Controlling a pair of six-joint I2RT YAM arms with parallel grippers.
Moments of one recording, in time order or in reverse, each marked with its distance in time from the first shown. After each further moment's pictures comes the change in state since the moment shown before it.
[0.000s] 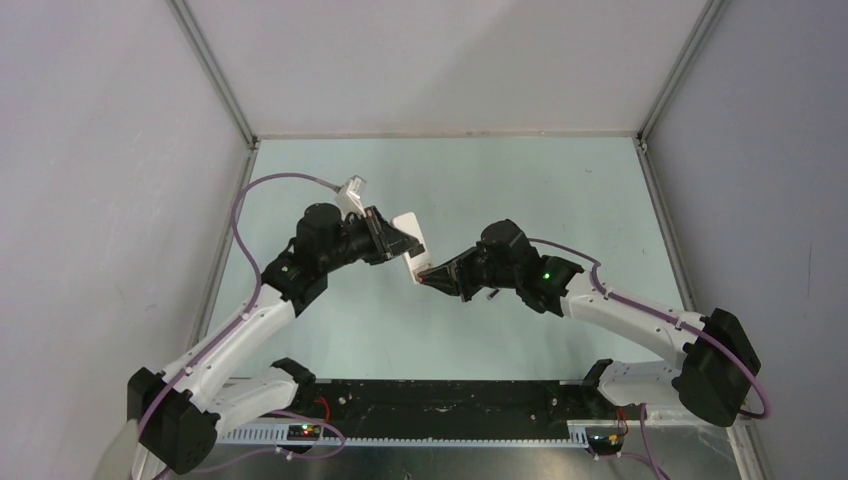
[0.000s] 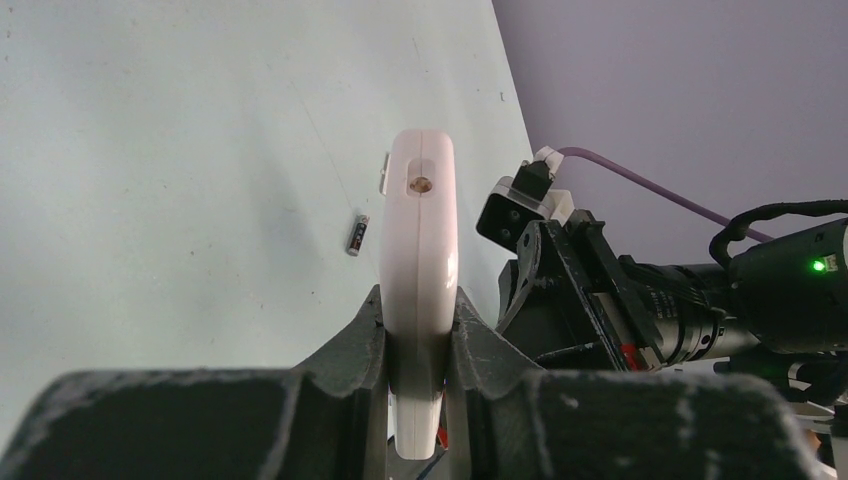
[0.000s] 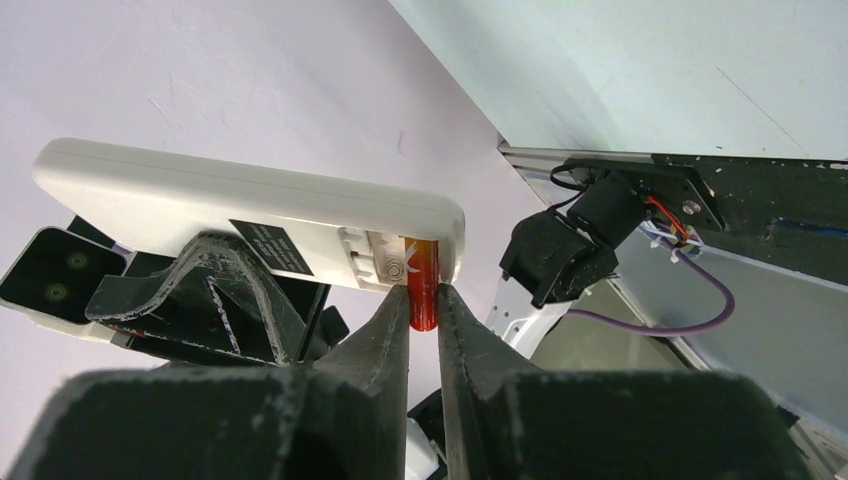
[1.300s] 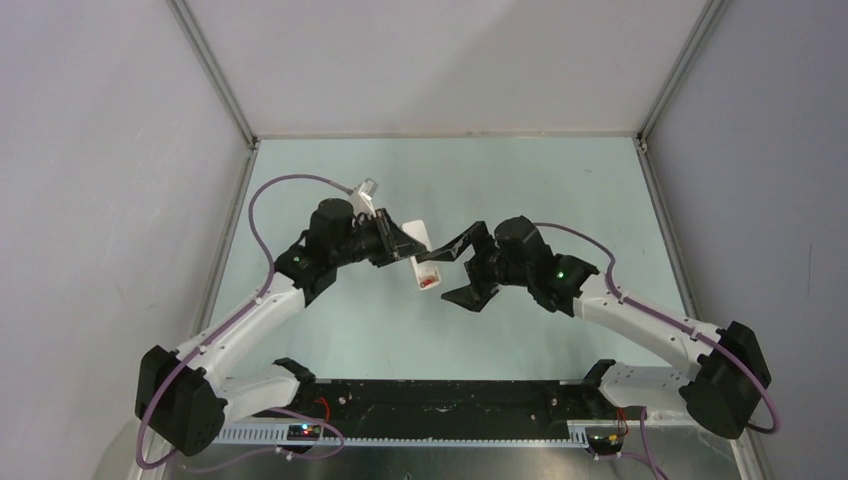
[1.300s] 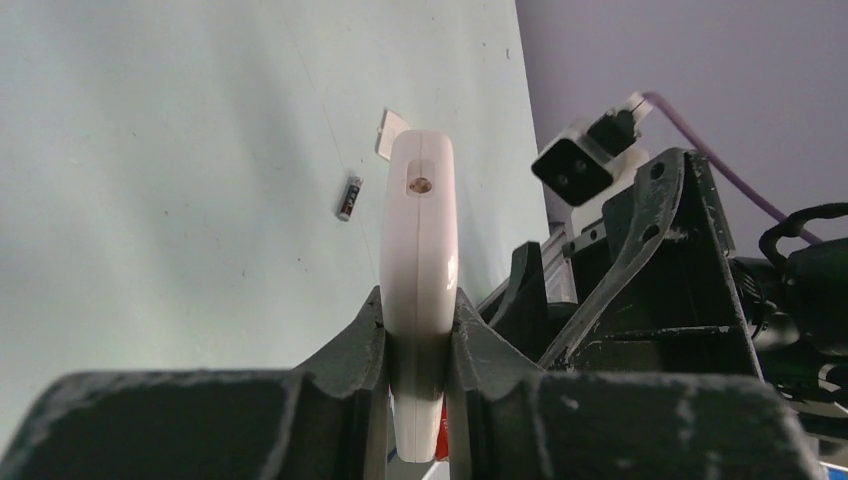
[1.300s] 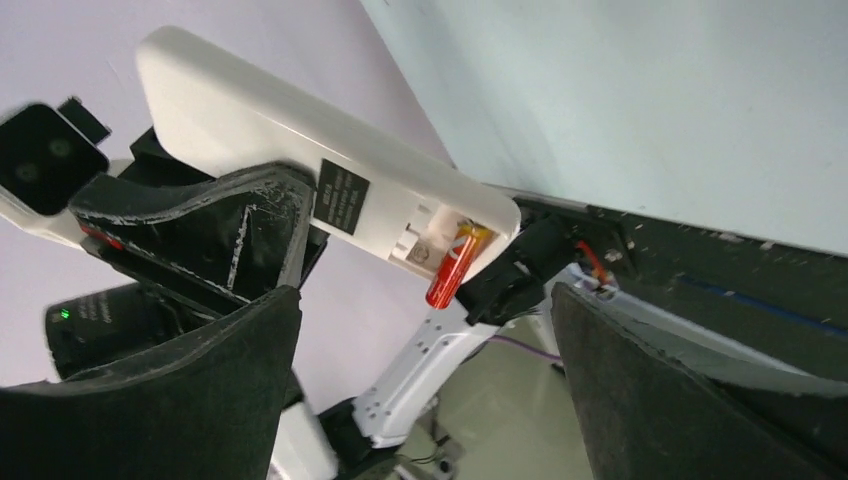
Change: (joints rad) left arm 0.000 0.095 0.018 -0.016 0.058 -0.045; right arm -0.040 -0.067 -0.004 -0.065 0.011 -0.201
